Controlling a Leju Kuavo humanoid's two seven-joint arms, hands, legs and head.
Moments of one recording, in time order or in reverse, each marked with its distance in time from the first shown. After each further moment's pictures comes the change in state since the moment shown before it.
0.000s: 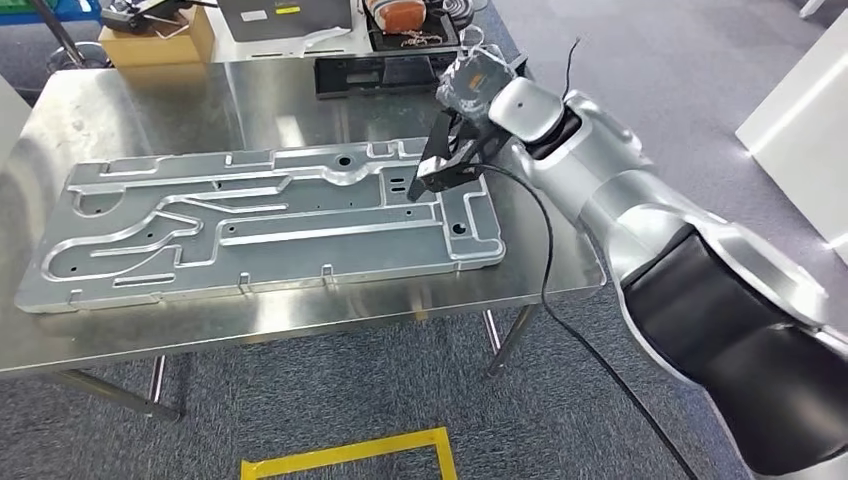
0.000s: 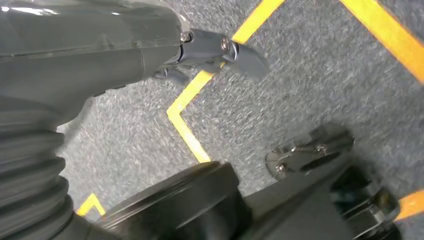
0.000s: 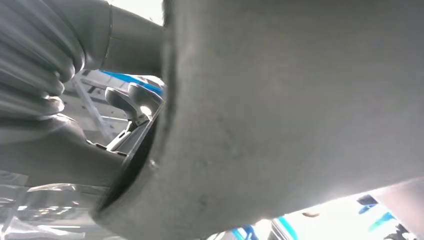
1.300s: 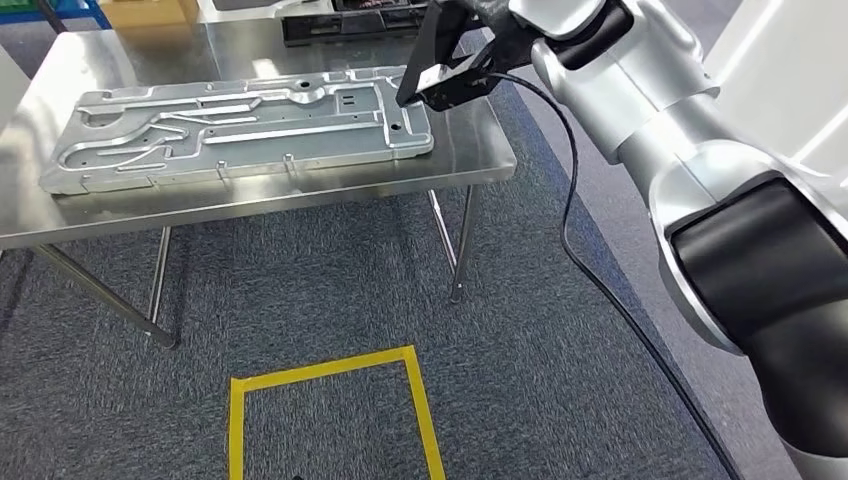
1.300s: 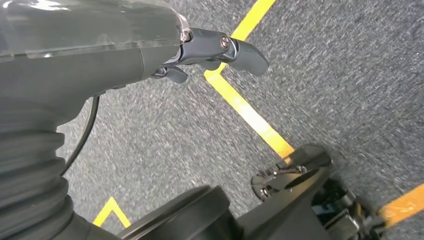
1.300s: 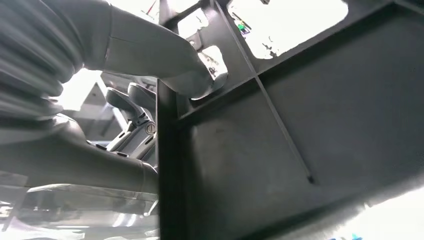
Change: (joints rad) left arm -0.014 0.014 -0.045 -0.021 -0.033 -0.028 0.004; right arm -0.181 -0.041 -0.160 -0.145 0.154 0.235 -0.051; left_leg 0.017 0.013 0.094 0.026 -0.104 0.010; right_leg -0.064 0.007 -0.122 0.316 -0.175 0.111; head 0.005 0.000
